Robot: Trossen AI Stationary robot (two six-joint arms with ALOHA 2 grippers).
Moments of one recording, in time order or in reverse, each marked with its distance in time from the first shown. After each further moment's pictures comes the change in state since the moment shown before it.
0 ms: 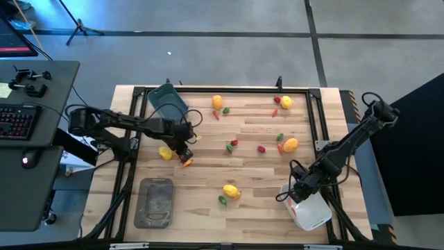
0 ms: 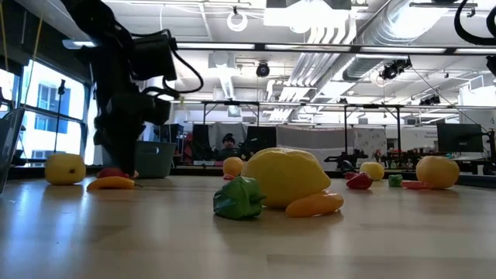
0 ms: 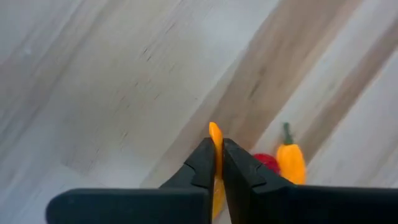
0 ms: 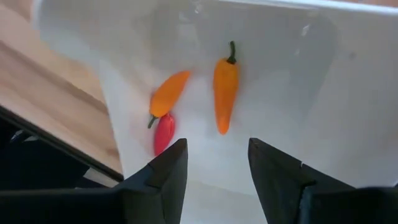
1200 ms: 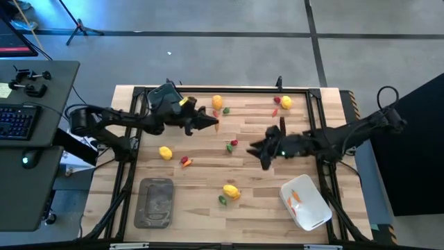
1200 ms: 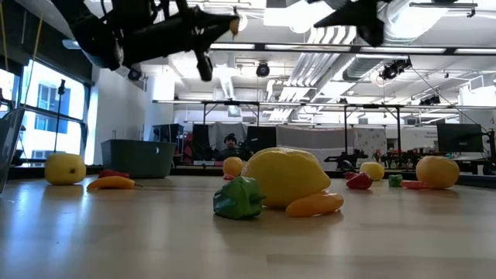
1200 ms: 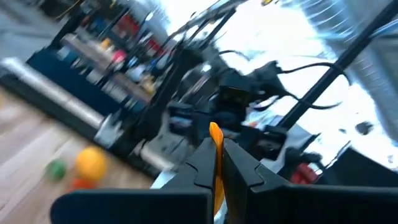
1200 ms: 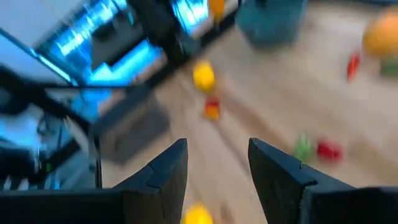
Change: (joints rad) left arm 0.132 0.023 -0.080 1.647 0.342 -0.334; right arm -0.472 0.001 0.227 0.591 0.612 -1.004
